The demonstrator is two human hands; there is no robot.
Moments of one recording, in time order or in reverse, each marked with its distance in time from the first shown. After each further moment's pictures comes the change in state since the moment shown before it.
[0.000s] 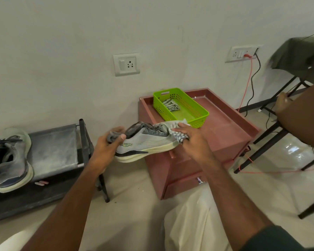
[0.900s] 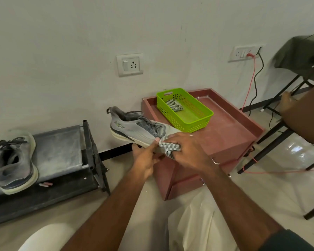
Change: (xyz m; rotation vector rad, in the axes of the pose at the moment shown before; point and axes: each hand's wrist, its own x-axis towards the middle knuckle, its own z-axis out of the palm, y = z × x) left_hand -0.002 -0.009 0.111 -0.683 0.208 -0.431; right_hand -0.025 -0.042 0.012 -0.189 -0.106 -0.376
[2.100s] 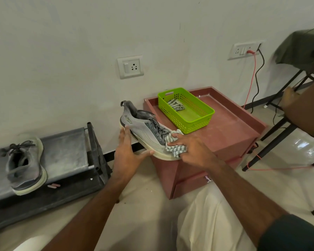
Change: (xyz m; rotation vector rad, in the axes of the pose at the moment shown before) left_hand -0.010 0.040 -0.062 1.157 0.041 0.610; right_hand -0.009 0.018 -0.006 0.076 -0.210 0.204
